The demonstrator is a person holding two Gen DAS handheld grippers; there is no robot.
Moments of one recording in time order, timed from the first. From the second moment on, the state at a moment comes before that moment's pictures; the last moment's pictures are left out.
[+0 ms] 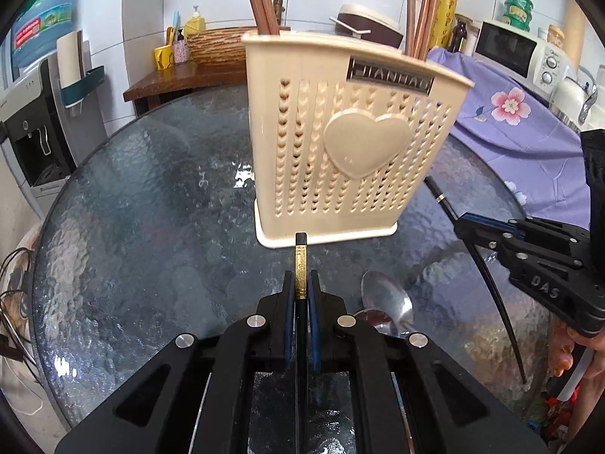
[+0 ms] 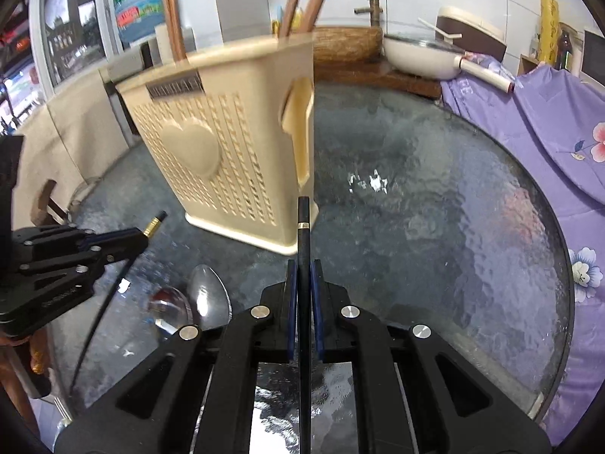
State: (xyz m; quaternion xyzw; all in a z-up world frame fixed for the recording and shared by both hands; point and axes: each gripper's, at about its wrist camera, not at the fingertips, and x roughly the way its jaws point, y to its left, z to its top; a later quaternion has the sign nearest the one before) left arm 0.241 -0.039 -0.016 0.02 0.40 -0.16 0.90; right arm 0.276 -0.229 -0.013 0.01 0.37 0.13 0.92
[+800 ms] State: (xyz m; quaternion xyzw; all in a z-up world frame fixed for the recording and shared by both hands) left arm 0.191 -0.026 0.073 -0.02 0.29 -0.20 0.94; right arm 0.209 -0.250 0.085 0.07 0.25 0.19 0.95
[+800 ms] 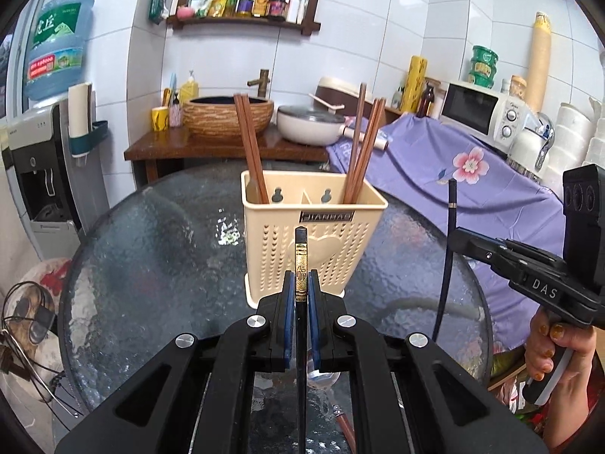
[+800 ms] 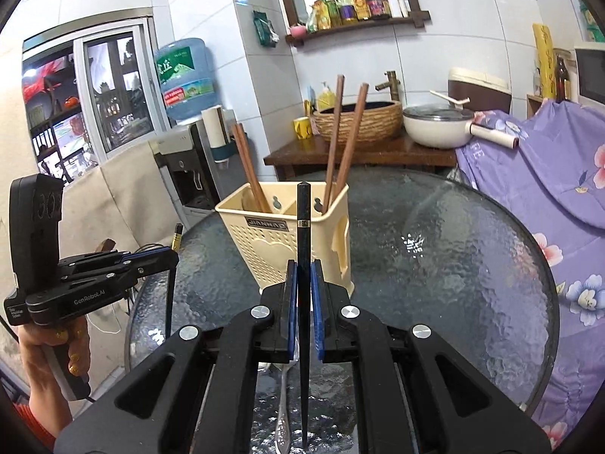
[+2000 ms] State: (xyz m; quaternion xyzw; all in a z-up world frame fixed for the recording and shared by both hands) left arm 0.201 -0.020 0.196 -0.02 0.19 -0.23 0.95; right arm 0.242 -0.232 0.204 0.06 0.21 0.25 0.94
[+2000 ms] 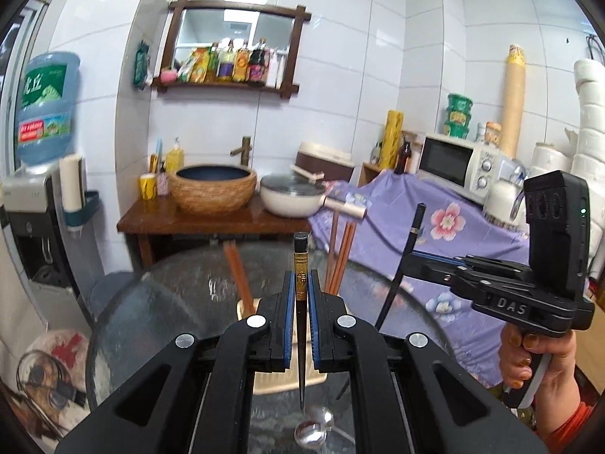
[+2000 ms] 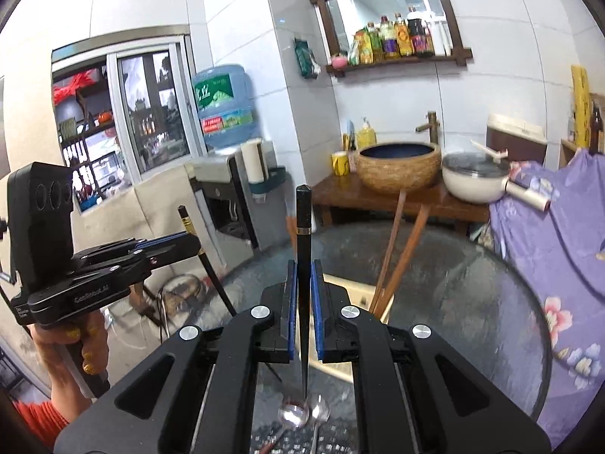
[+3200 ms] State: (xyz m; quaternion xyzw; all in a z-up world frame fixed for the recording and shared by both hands) left arm 0.302 -0.055 0.118 -0.01 0.27 -0.15 0.95; right arm 0.338 -0.213 0.139 0.04 0.26 0.16 0.95
